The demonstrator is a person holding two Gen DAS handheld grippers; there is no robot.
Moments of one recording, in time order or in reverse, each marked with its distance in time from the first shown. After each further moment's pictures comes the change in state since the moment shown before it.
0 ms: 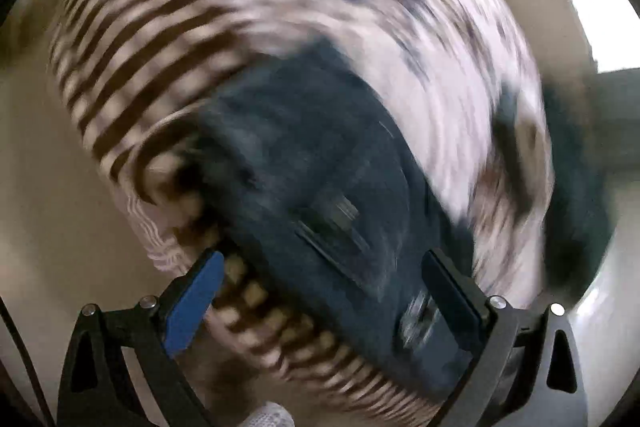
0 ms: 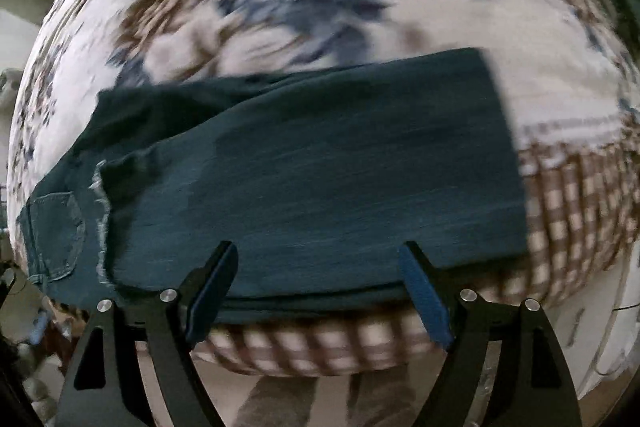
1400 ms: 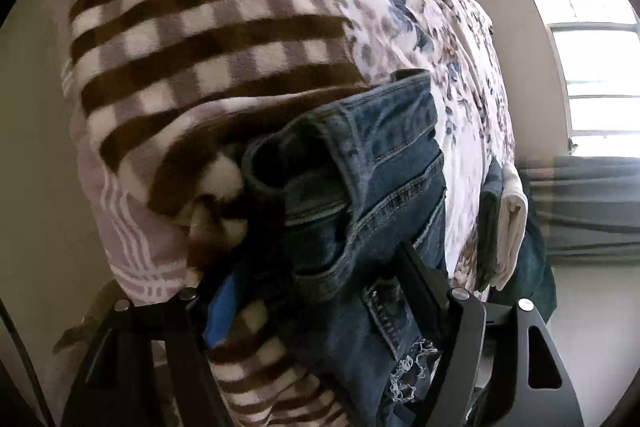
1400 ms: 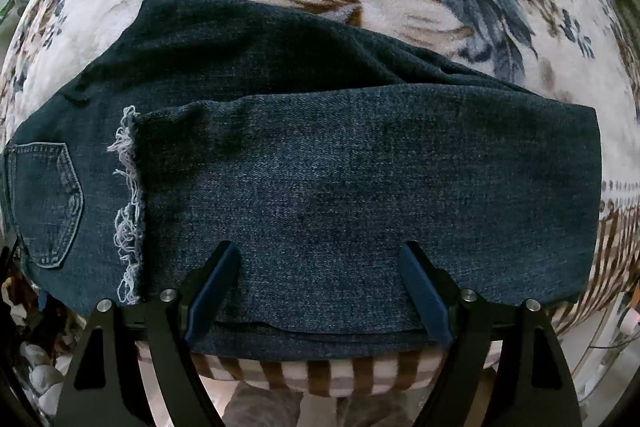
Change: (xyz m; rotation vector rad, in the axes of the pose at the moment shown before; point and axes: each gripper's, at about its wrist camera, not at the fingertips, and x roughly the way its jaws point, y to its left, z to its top) left arm 0.036 0.063 0.012 -0.188 -0.082 -0.183; right arm 0.071 0.142 0.009 -0.184 0.080 -0.103
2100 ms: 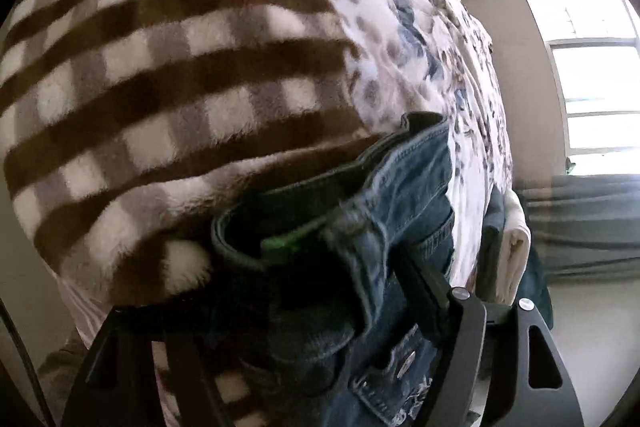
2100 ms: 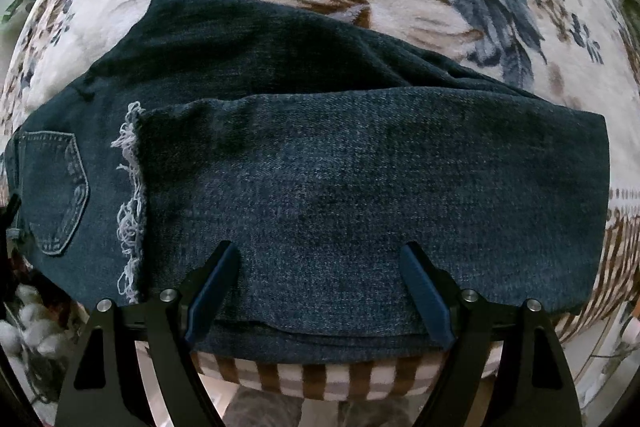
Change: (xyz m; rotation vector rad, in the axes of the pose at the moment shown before) left arm 0.032 -0.006 0.036 -0.011 -0.071 -0.024; right arm 0.005 -0.003 -0.004 -0.023 -0.011 0.027
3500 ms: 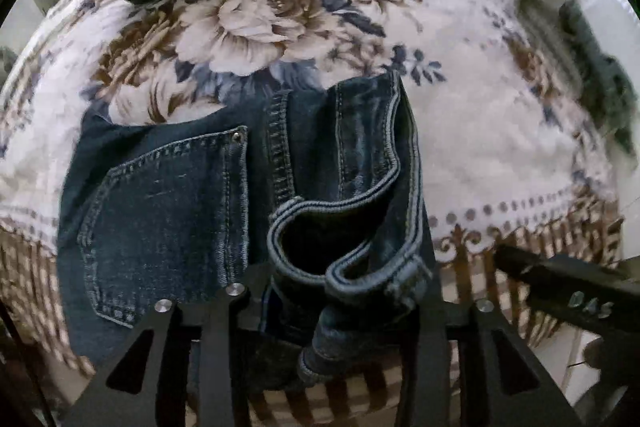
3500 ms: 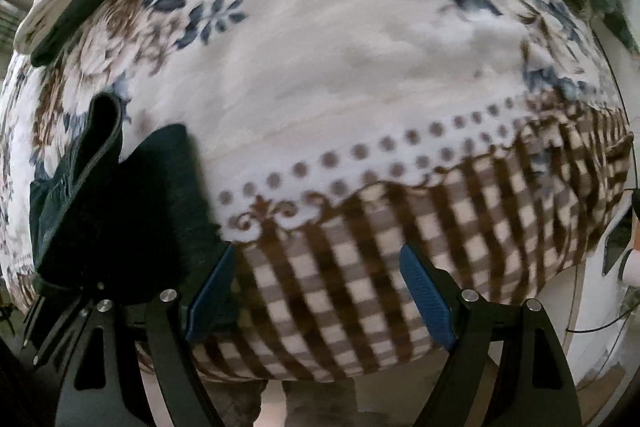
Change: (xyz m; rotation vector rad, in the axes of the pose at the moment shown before) left arm 0.095 -0.248 -0.449 1.313 0.370 0.375; right arm -0.073 -0.375 -0.078 0.369 -0.093 -0.008
